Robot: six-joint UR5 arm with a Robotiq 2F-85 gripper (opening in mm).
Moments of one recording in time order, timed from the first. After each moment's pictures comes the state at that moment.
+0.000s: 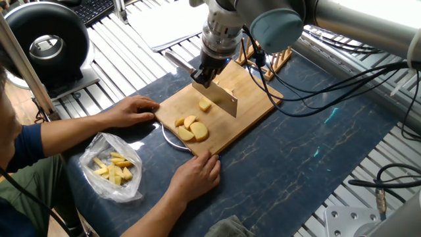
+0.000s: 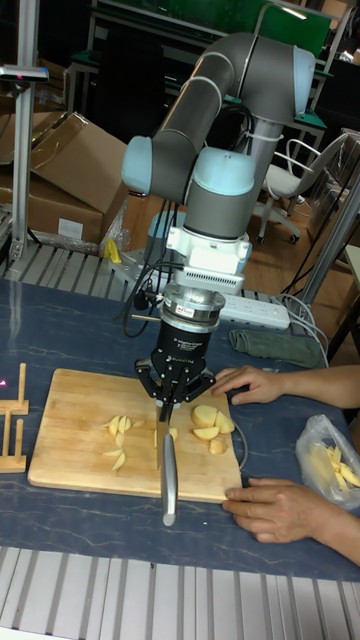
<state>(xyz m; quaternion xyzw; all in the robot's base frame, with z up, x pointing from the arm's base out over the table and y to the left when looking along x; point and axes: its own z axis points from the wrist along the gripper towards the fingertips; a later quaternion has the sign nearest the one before) 0.584 0.018 0.082 -0.02 0.99 0.01 0.13</state>
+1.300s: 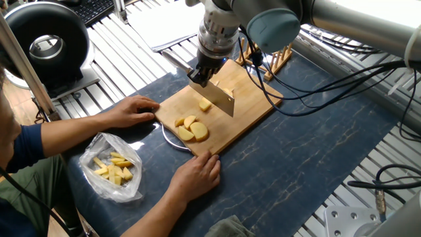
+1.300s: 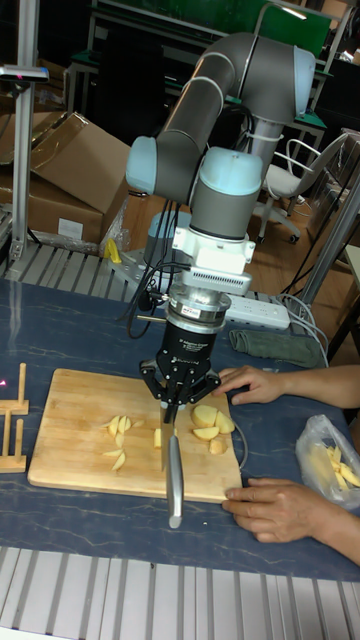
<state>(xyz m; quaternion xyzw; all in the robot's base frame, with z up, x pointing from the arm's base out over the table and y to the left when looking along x) 0.589 0.025 0.087 -0.03 0.99 0.01 0.13</state>
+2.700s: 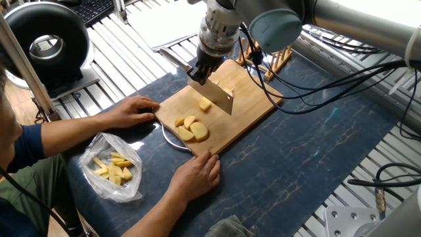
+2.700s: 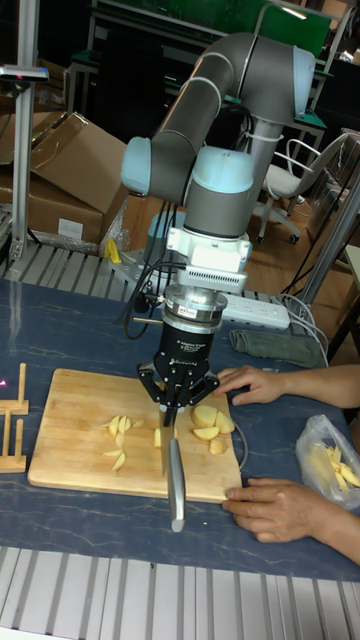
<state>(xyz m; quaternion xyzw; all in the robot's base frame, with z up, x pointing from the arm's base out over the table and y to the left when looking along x) 0.596 0.023 0.086 -0.03 0.99 0.02 0.14</state>
